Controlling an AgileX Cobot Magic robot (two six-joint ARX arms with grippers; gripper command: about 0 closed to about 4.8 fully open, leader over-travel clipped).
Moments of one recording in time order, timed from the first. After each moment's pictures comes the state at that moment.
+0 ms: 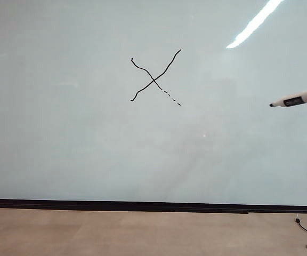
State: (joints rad) left arm 0.00 0.00 0.00 -0.13 0.00 -0.01; right arm 0.67 0.00 0.00 -0.03 0.36 -0.11
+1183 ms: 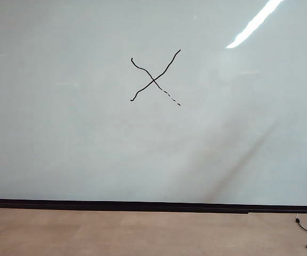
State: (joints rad) left arm 0.00 0.00 0.00 -0.13 0.00 -0.01; right arm 0.05 0.00 0.00 0.05 0.05 -0.06
